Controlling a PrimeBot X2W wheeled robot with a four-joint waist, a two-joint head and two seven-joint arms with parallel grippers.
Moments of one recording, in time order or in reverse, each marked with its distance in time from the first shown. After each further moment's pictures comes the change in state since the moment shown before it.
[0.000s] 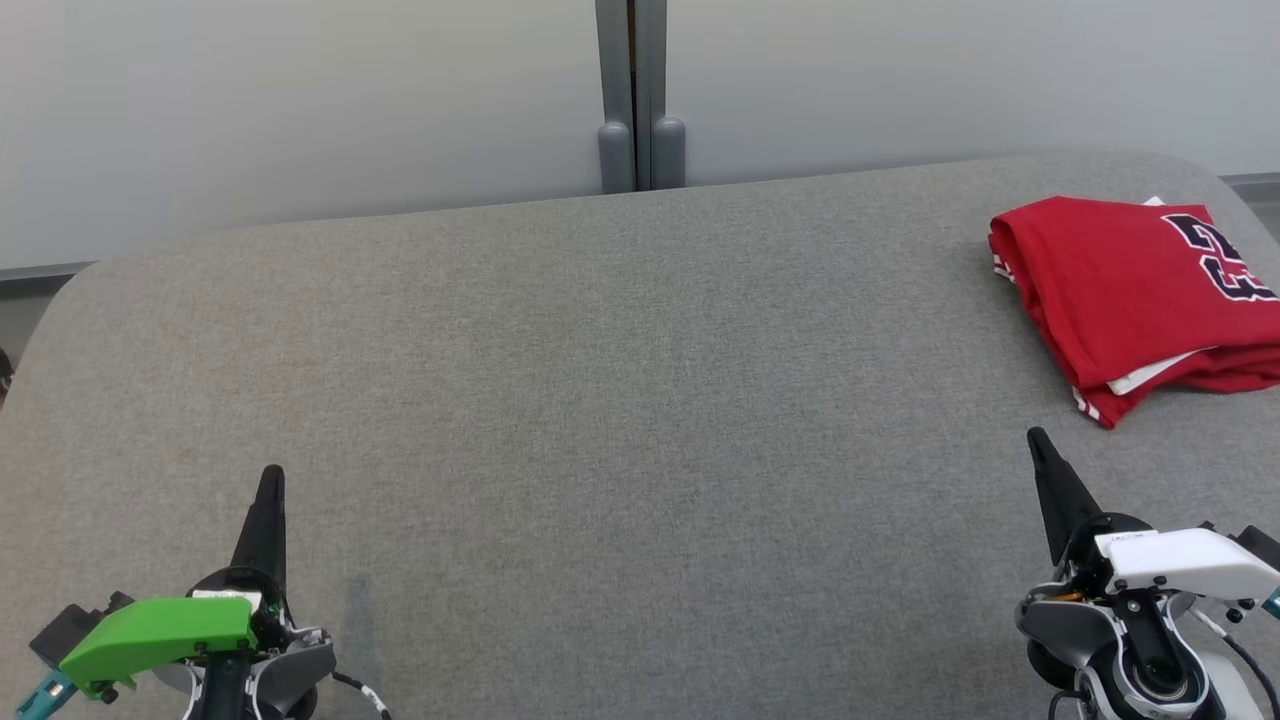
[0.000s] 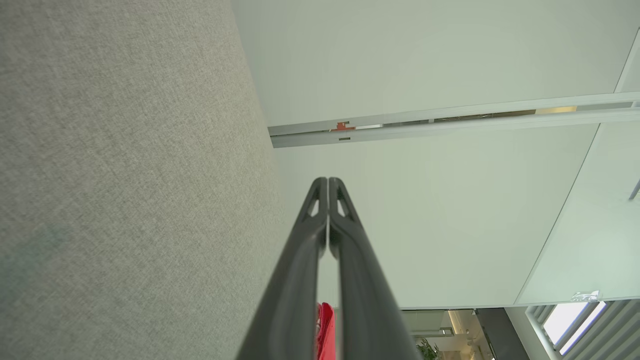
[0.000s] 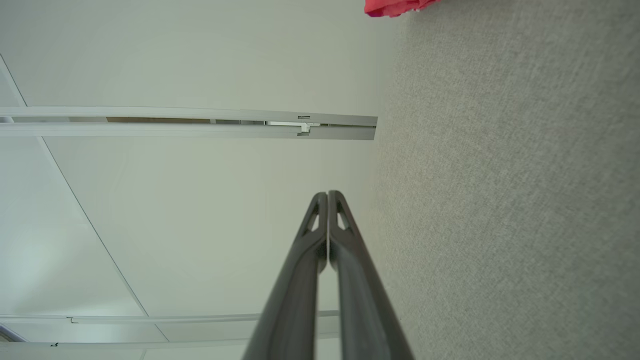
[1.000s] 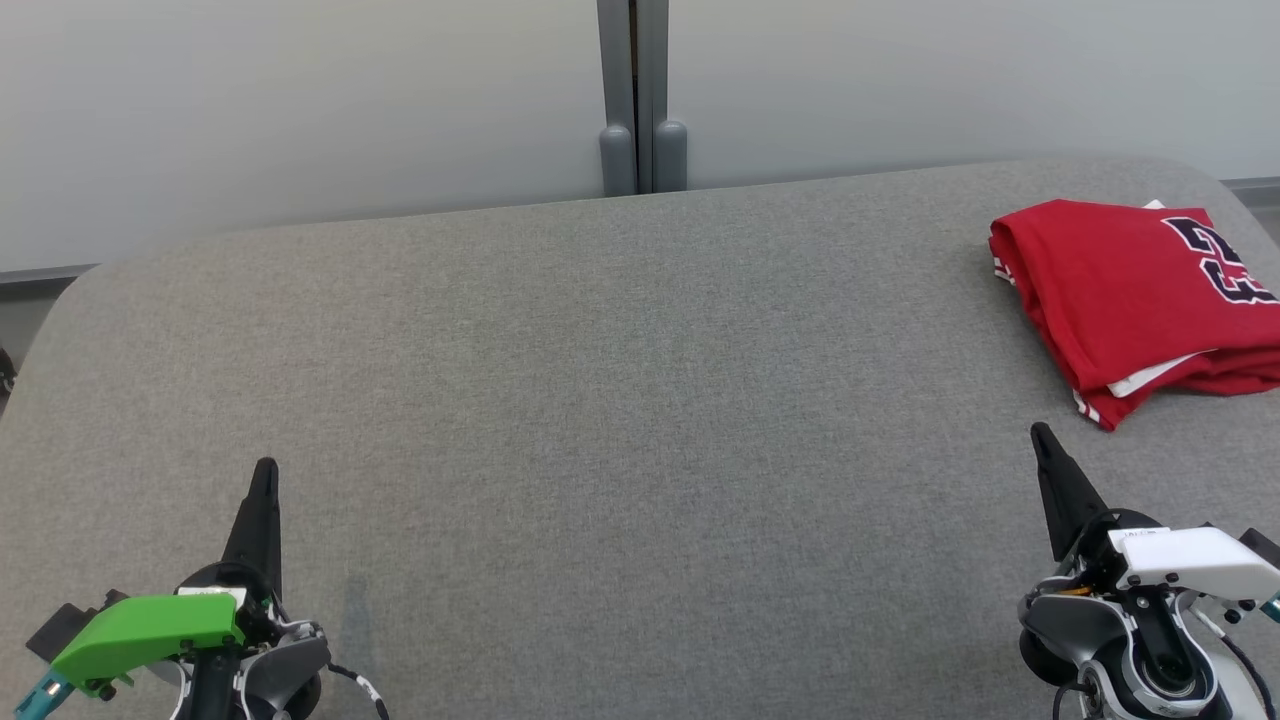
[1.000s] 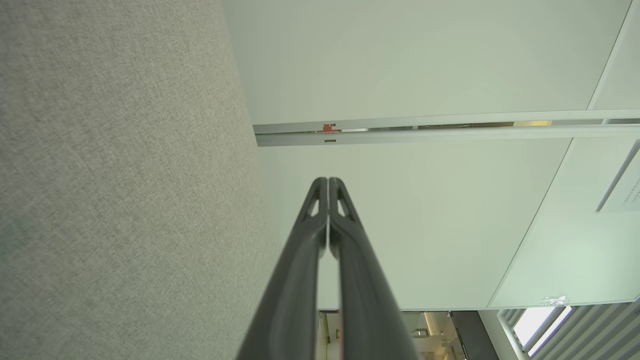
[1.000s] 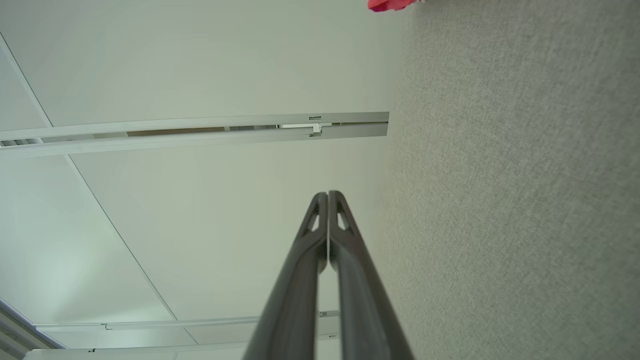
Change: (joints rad) left arm -0.010 -0.001 0.016 0.004 -0.069 -0.013 0.023; right arm -0.005 0.005 -0.017 -0.001 0.080 -0.001 0.025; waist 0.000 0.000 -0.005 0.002
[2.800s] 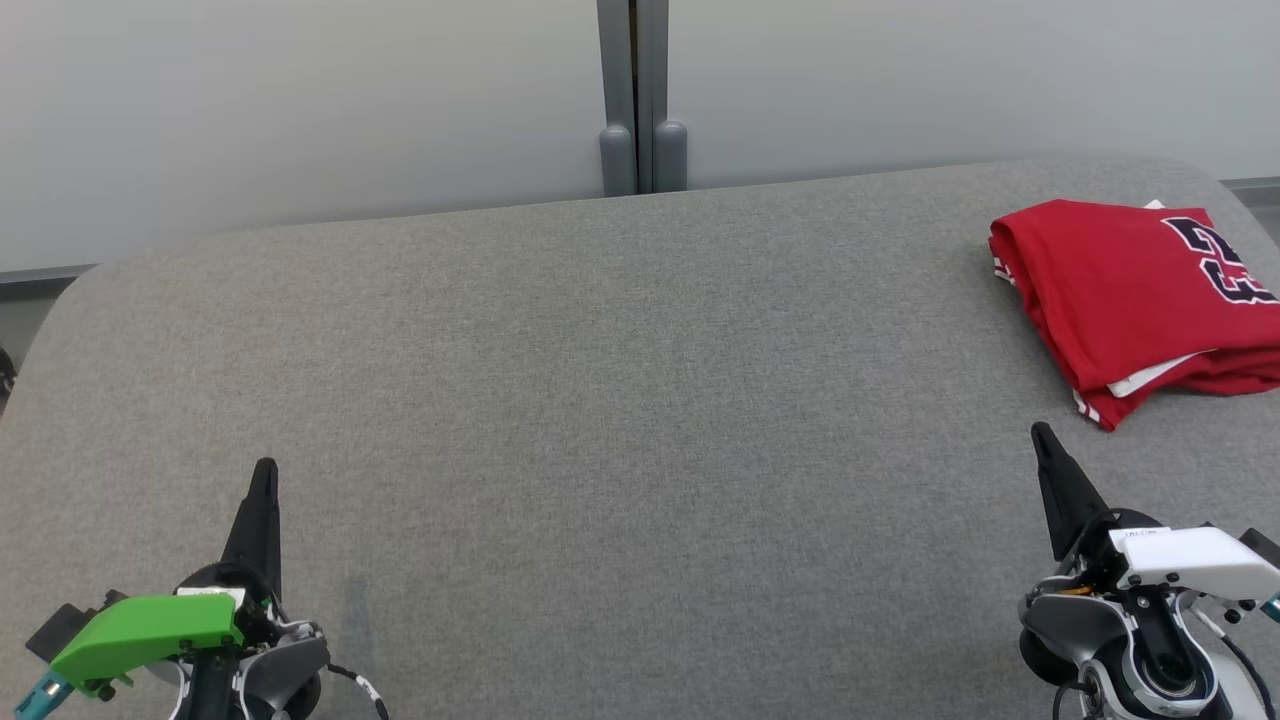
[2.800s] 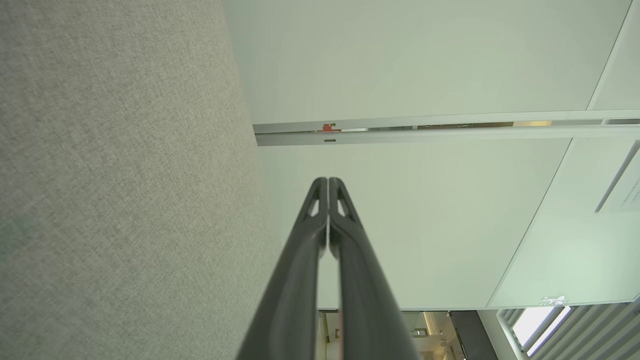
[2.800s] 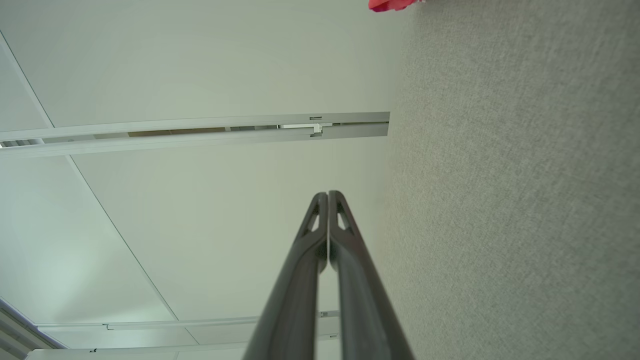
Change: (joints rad) left arm 0.000 -0.002 0.006 0.000 0.001 0.000 0.007; right arm -0.001 0.007 -0.010 0.000 -0.006 0.000 0.008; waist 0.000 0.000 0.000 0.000
